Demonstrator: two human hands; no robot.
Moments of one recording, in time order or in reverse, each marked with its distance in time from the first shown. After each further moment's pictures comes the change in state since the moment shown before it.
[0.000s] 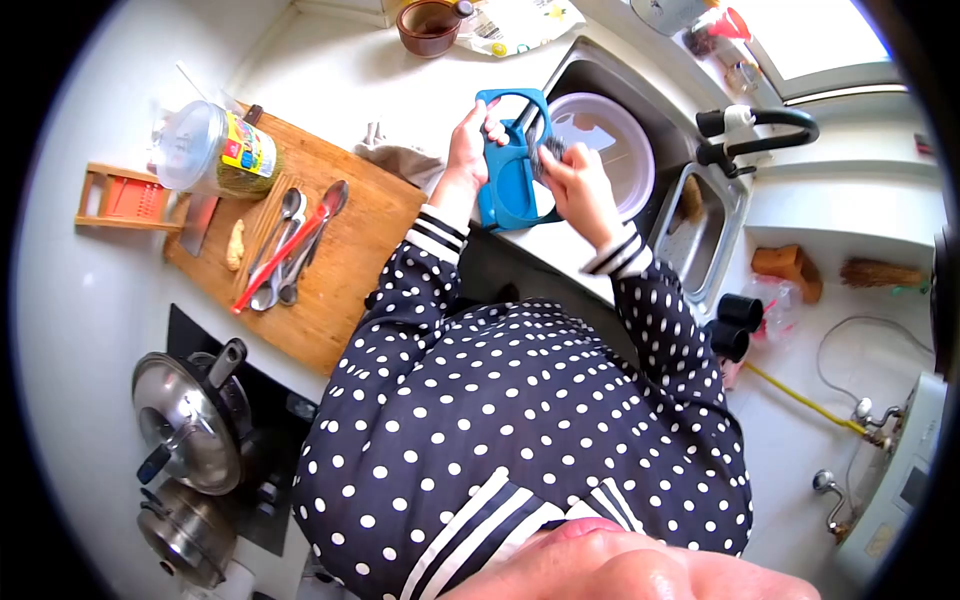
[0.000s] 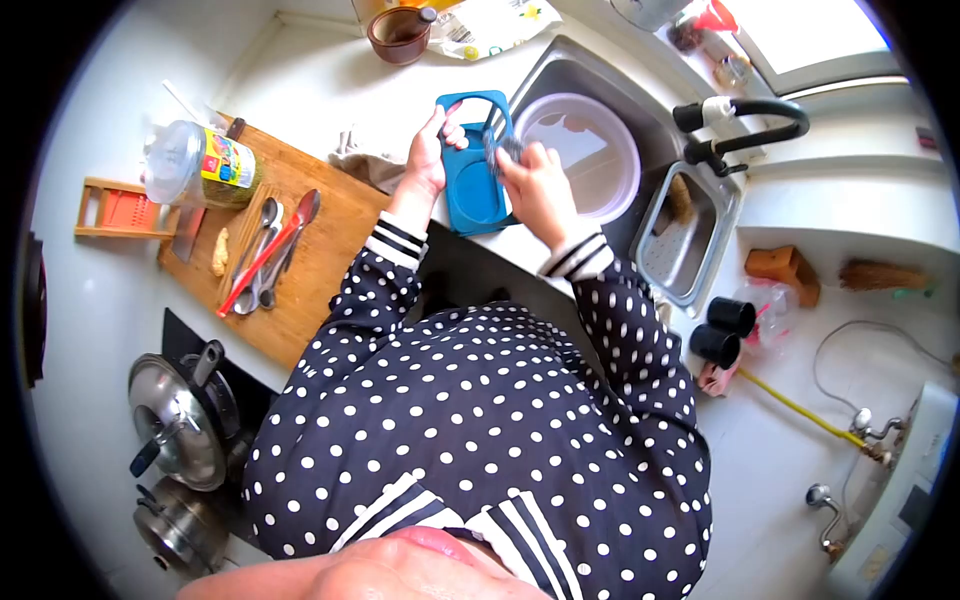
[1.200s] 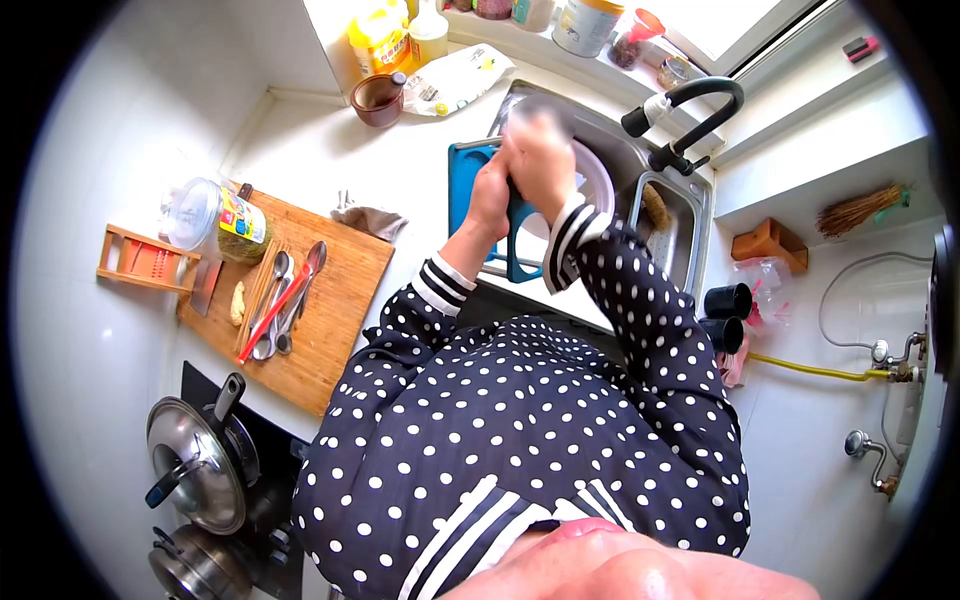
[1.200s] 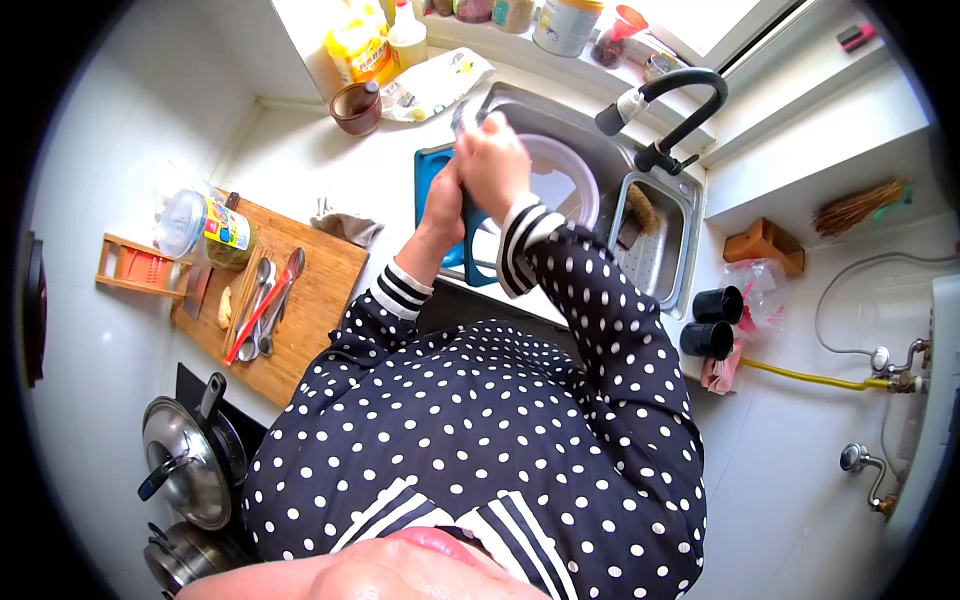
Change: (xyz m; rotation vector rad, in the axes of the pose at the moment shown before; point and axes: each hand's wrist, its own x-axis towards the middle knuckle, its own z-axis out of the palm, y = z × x) left_hand -0.064 -0.056 0.149 0.270 -0.016 -0.057; right_hand 0.047 0.003 -0.057 -0.116 0.391 0.127
